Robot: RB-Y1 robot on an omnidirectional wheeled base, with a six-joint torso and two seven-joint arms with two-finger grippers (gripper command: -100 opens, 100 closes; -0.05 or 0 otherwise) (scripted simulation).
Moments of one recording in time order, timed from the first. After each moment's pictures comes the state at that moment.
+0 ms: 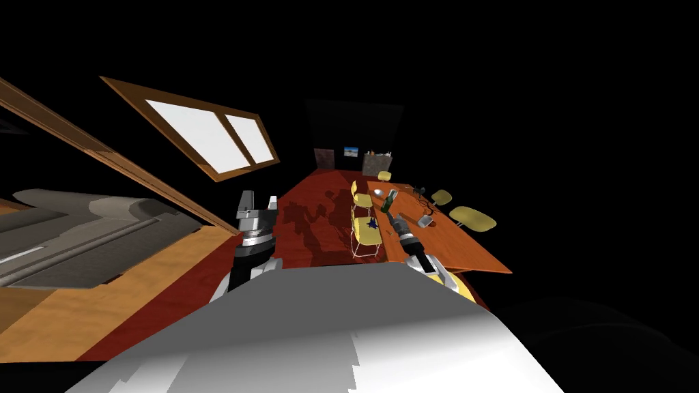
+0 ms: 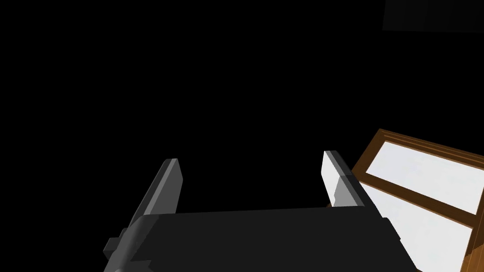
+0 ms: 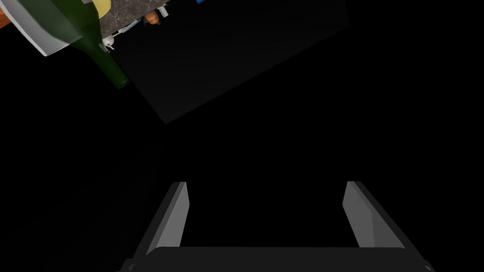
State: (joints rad) left arm 0.53 0.03 0.07 -2.22 -0.06 -0.62 0.17; right arm 0.46 -0.41 -0.05 -1.84 0.05 -0.33 0.67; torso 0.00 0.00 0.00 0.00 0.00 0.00
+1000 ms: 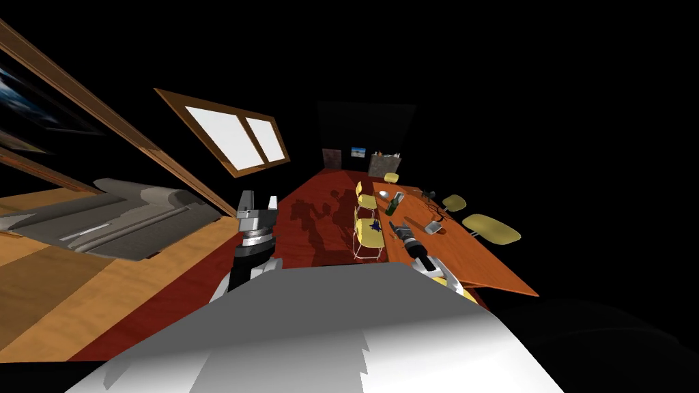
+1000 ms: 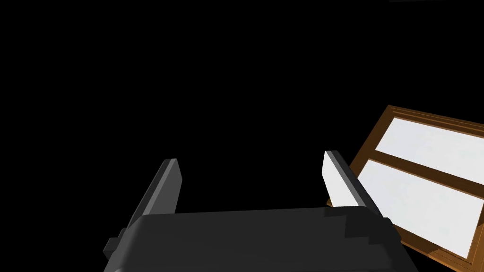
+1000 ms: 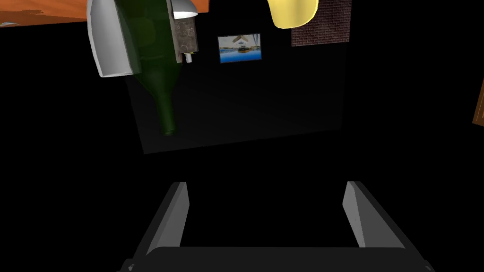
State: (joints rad) left arm 0.53 0.03 0.07 -2.22 -0.06 -0.62 0.17; right arm 0.41 -0.50 -0.06 -1.60 0.08 -0.25 0.91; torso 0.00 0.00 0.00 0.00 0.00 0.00
